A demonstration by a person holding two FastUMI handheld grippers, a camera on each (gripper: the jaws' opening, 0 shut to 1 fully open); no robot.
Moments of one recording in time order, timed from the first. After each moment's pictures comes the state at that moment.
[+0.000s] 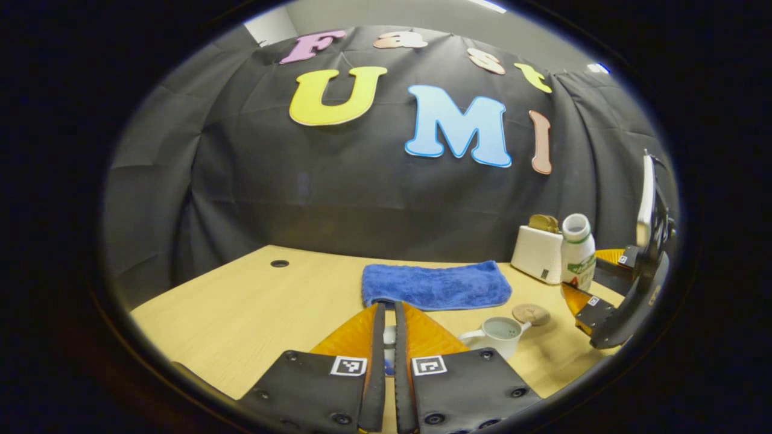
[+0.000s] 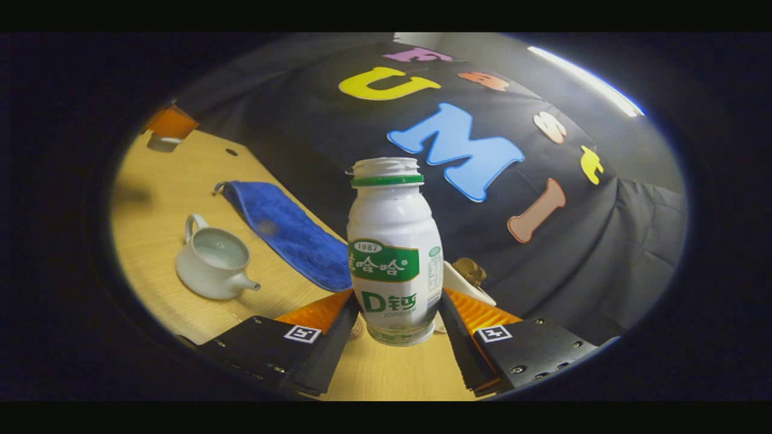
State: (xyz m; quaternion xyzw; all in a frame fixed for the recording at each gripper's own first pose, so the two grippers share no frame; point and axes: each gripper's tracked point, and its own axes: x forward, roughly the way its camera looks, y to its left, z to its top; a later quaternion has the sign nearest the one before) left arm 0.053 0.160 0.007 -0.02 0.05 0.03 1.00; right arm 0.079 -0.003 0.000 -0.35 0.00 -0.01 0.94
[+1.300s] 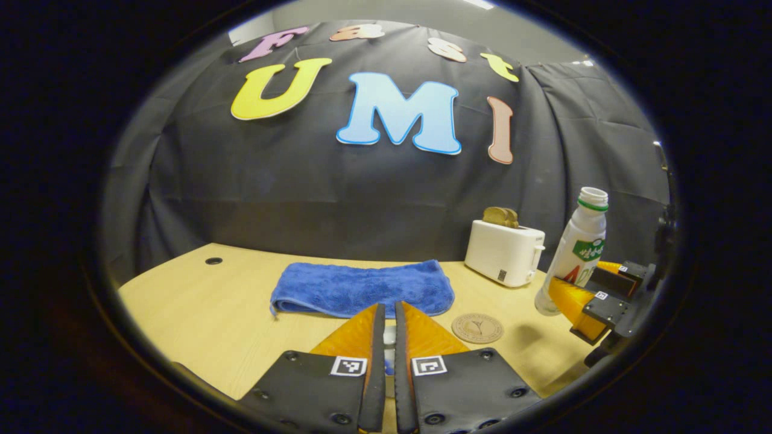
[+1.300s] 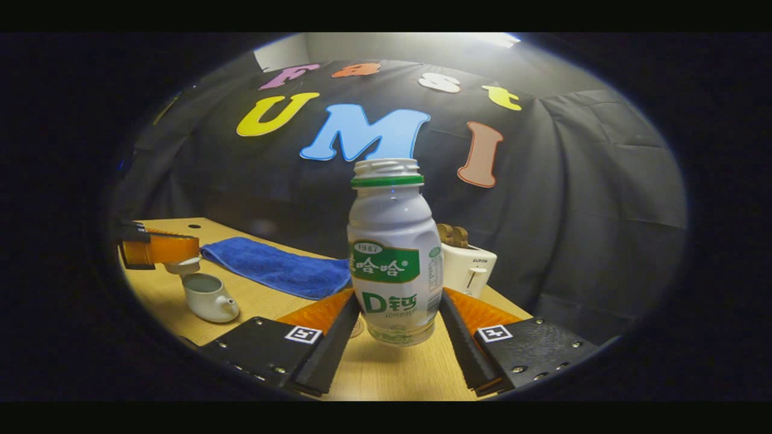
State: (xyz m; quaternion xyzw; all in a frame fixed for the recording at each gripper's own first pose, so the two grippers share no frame) left arm 0.115 0.024 -0.010 -0.02 0.06 -0.05 1.00; right arm 0.096 -0.055 0.011 -0.14 -0.01 -0.01 0.99
